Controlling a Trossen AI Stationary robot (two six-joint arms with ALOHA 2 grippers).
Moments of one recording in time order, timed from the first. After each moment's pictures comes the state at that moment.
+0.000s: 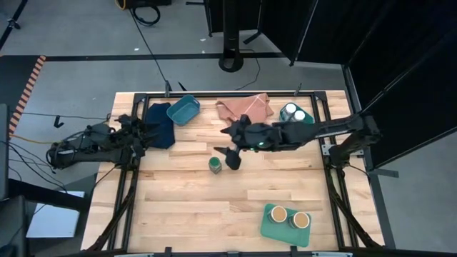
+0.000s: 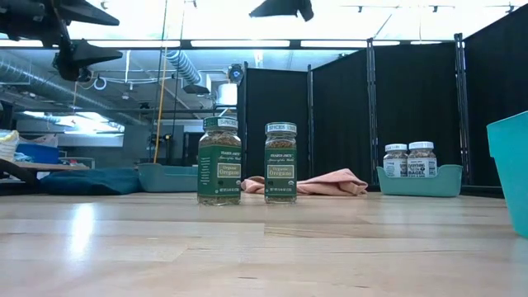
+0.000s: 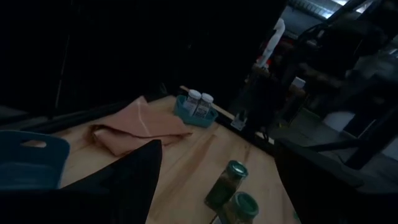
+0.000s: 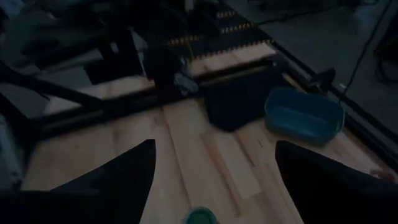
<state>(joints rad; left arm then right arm) -0.01 0.00 0.42 -0.45 -0.37 -0.48 0.11 1.64 1.49 -0.31 0.33 0.29</state>
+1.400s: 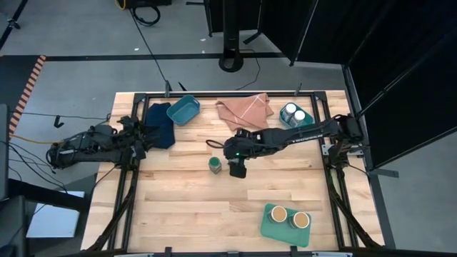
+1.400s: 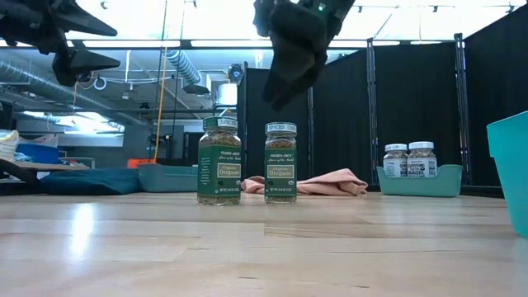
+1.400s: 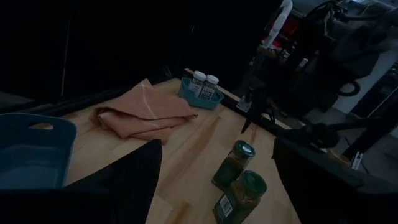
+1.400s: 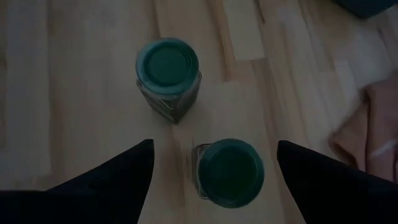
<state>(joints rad) -0.01 0.00 0.42 -0.53 -0.35 -0.48 0.07 1.83 1.49 -0.69 0.18 0.18</state>
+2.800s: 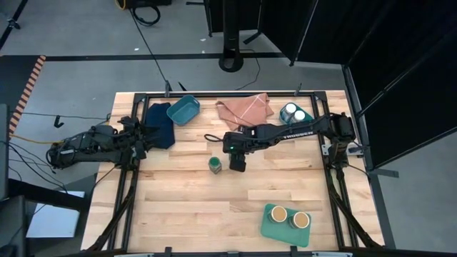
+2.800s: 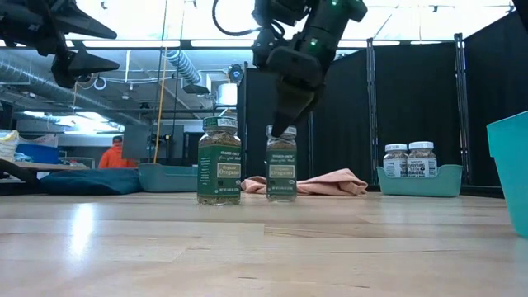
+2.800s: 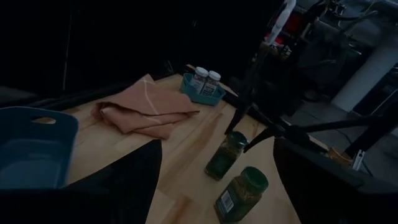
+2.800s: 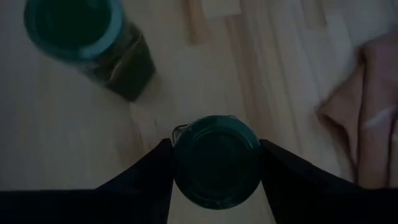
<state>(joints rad) -0.01 0.00 0.42 -0.55 -0.35 -0.49 0.00 1.90 1.49 -0.74 0.16 0.19</state>
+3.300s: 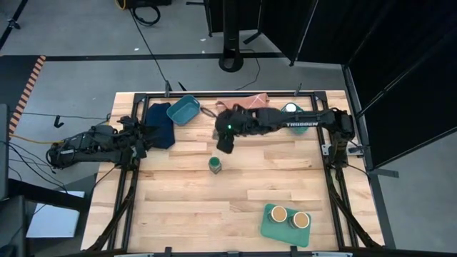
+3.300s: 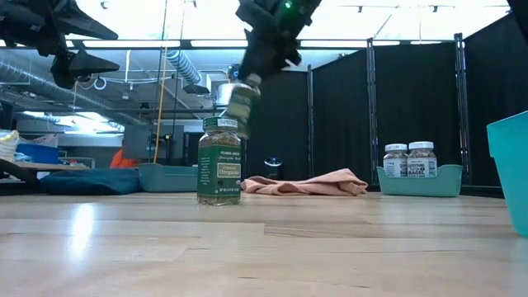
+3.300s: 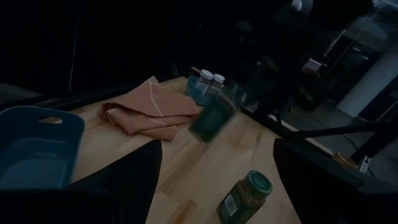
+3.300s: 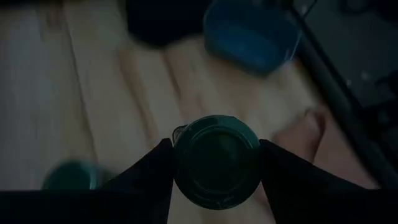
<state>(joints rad) -0.01 0.00 0.42 -0.55 -0.37 -0.50 -0.09 1.89 1.75 -0.72 0.26 0.16</state>
